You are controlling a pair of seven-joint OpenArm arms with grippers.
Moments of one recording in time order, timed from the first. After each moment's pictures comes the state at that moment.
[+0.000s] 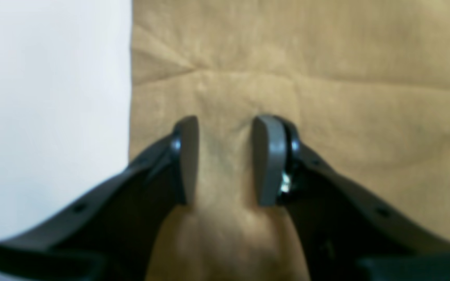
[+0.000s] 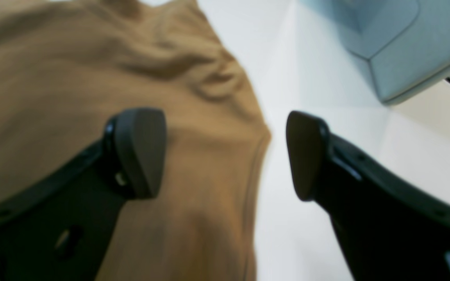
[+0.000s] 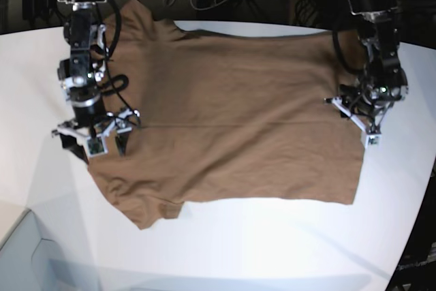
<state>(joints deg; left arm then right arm) -0.9 -12.4 -15.4 82.7 -7.9 -11.4 55.3 -5.2 5.4 10.4 86.3 -17.7 13.3 -8.7</state>
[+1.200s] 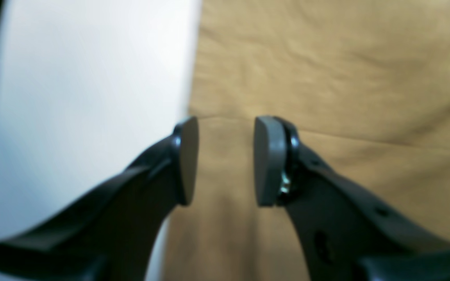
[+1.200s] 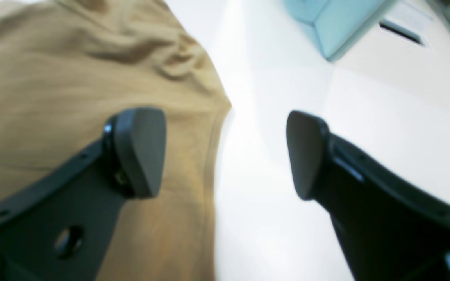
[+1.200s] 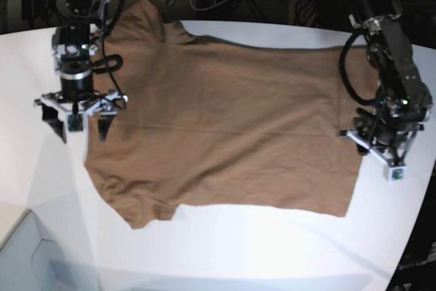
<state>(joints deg) -3.3 -10.5 -21.4 105.8 -8.5 -12.0 67.0 -14.8 -2.2 18.5 100.4 -18.0 13.1 -11.4</state>
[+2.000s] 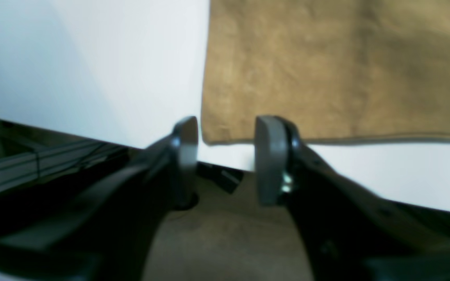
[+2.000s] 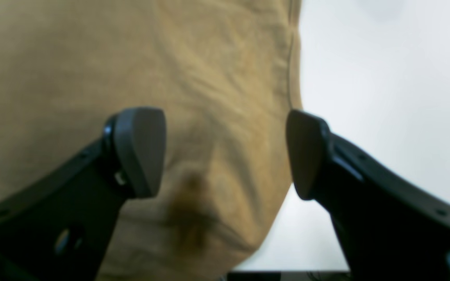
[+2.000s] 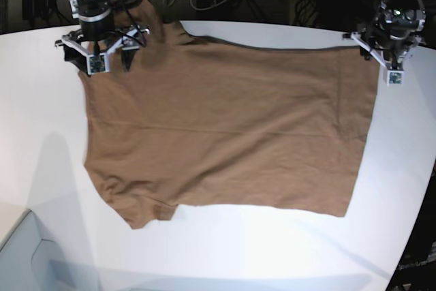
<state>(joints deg) 27.4 -12.5 -23.8 108.6 -8.4 -12.0 53.2 -32.1 -9.1 18.5 108.9 -17.9 19.1 -18.2</state>
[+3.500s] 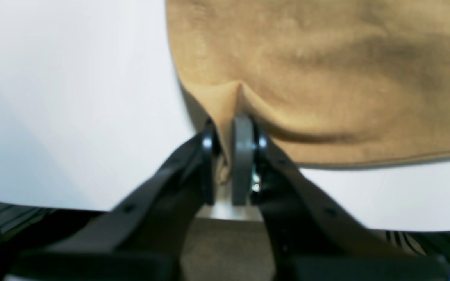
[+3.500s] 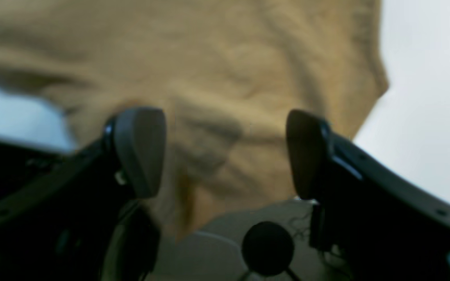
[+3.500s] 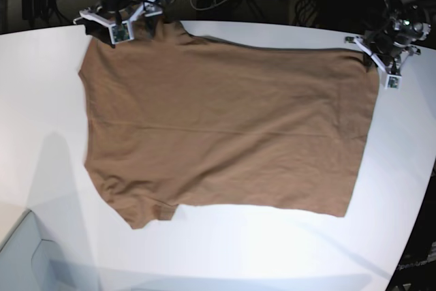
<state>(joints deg) 20.9 -12.8 -28.7 93.1 -10.0 -28.3 45.6 -44.8 -9.0 9.9 113.9 -17.9 19.1 -18.1</state>
